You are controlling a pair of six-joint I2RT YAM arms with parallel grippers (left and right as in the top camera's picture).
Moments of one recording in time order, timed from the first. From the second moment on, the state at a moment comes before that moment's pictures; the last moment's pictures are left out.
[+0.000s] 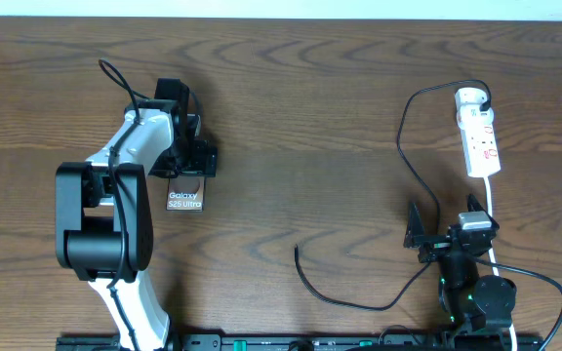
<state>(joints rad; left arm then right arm) -0.05 2.01 1.31 -0.85 0.02 -0.01 0.03 0.01 0.01 -0.07 -0.07 -0.01</state>
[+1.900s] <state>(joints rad) -0.06 2.01 1.31 -0.90 0.02 -0.02 0.03 0.01 0.01 -0.07 -0.07 -0.01</state>
